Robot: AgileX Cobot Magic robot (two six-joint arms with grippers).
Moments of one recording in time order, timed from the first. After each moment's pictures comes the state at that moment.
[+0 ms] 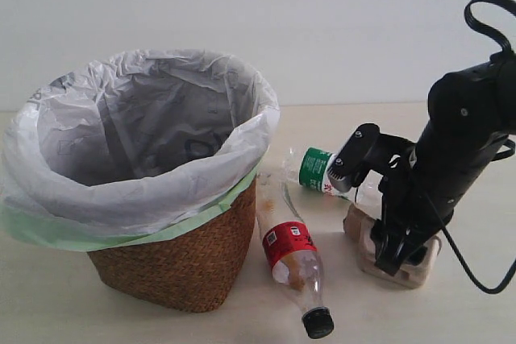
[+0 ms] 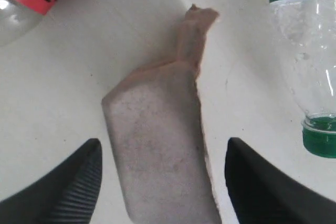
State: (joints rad) left arm -0.02 0.00 0.00 -0.13 0.31 0.05; right arm 0.43 1.71 -0.99 -0.05 0.66 -0.54
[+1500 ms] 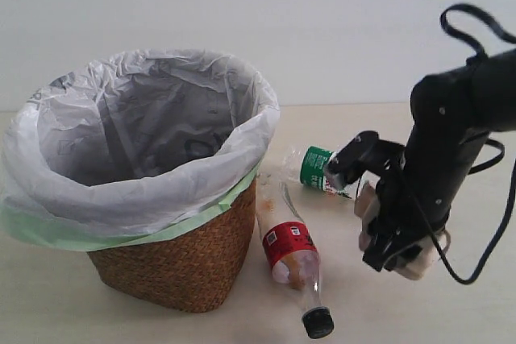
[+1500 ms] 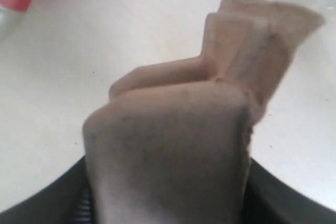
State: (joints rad) left arm -0.02 0.00 0.00 -0.13 0.31 0.05; right arm 0.43 1.78 -1.05 -0.03 0.75 -0.41
